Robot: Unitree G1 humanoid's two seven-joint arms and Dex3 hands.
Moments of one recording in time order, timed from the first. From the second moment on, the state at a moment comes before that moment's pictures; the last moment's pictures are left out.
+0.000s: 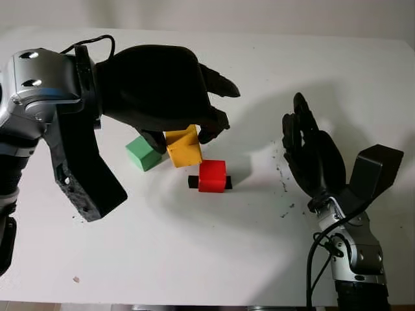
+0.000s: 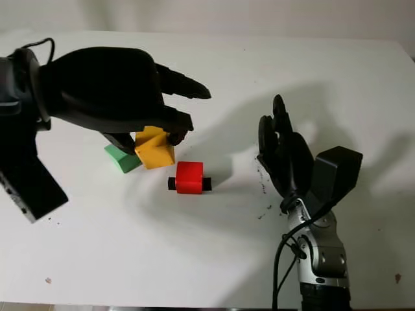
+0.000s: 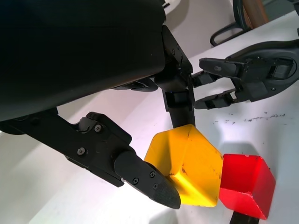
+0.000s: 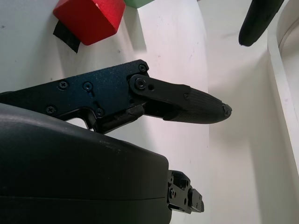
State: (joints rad) left arm -1.06 0.77 -0.30 0.06 0.52 -0.78 -0.73; right arm -0.22 -0.15 -0.12 -0.11 0.24 0.28 0.17
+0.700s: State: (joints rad) left arm -1.13 0.66 -0.40 0.15 0.55 -0.86 -0.78; right arm -0.23 -0.13 -0.12 -0.12 0.23 0.29 0.15
